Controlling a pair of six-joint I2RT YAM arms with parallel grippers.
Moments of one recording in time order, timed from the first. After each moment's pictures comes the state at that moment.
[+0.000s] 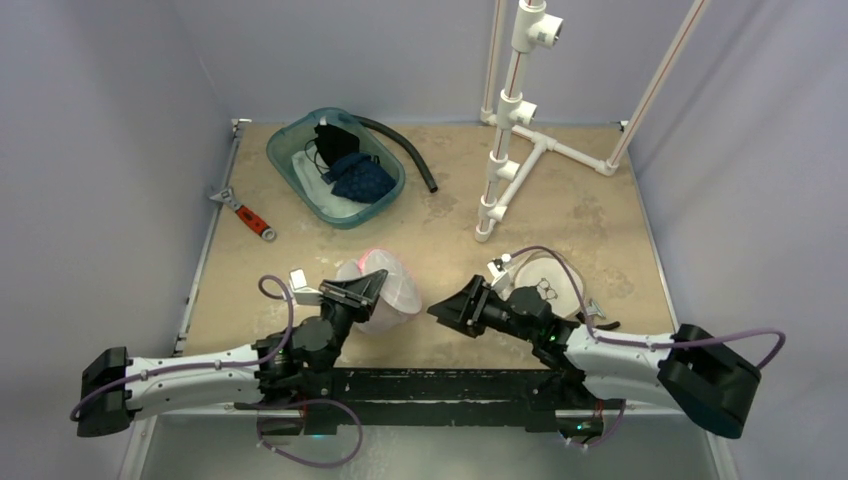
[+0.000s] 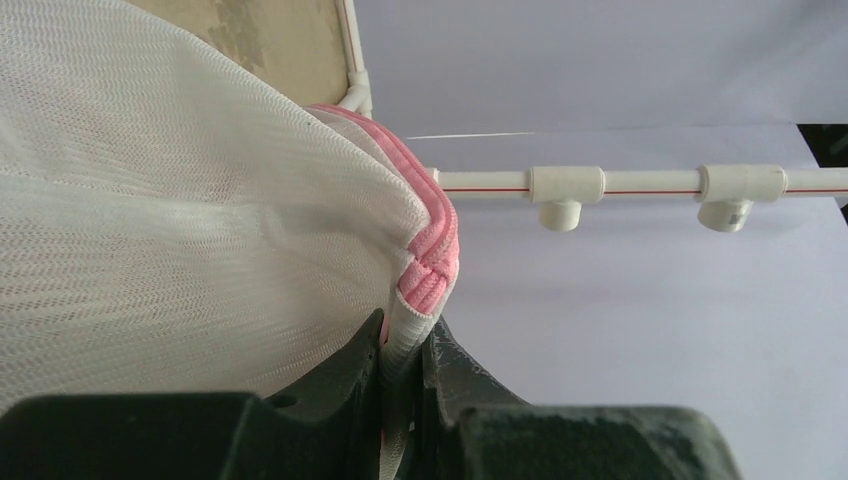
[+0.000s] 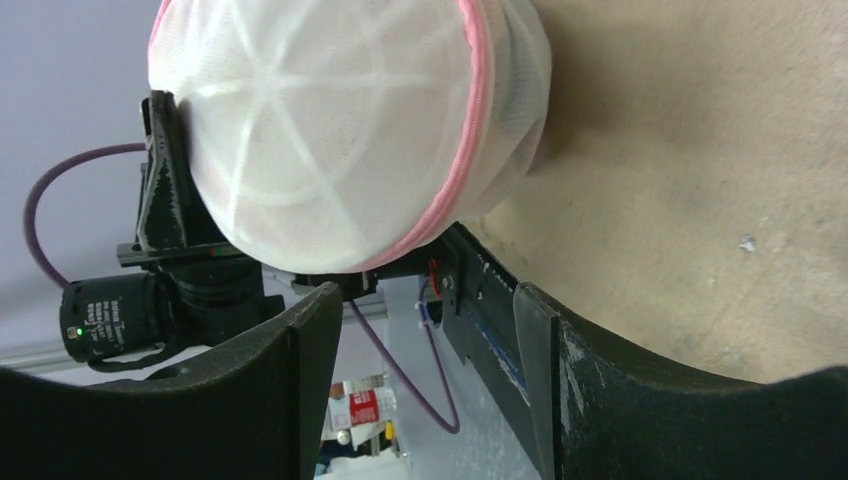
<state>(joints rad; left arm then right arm) -1.27 0.60 0.17 0.37 -0.96 -1.55 0.91 1.03 0.14 0.63 -0.19 1.38</state>
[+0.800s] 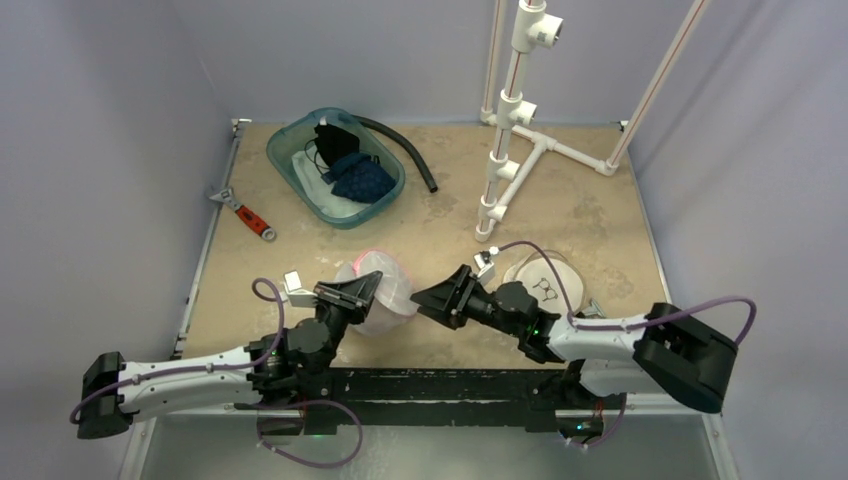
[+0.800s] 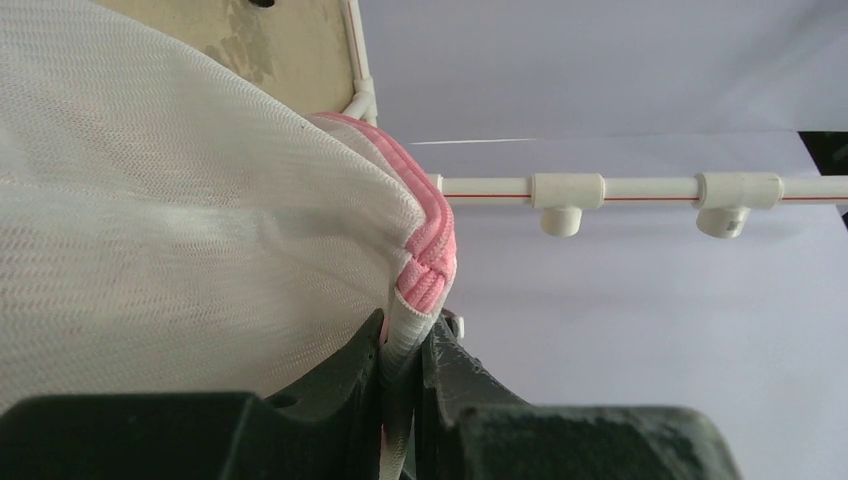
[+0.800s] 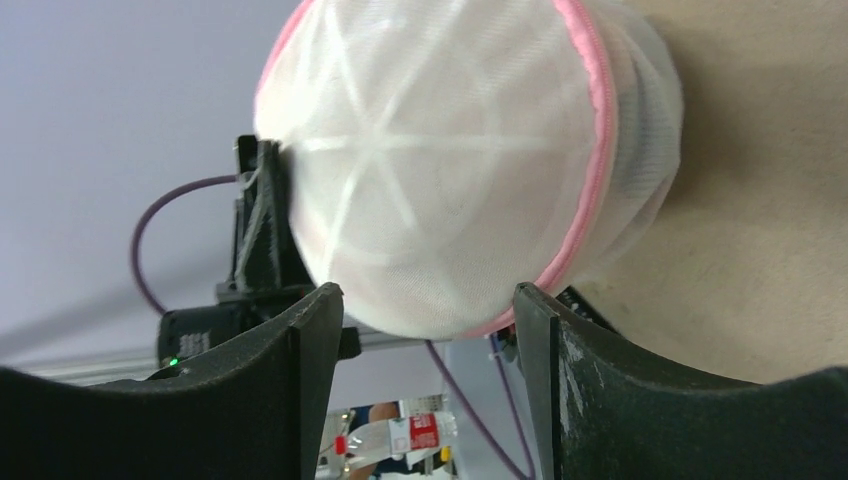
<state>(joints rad) -1.29 0.53 0.17 0.25 -0.98 -1.57 0.99 1.26 0.25 0.83 -0.10 1.49</state>
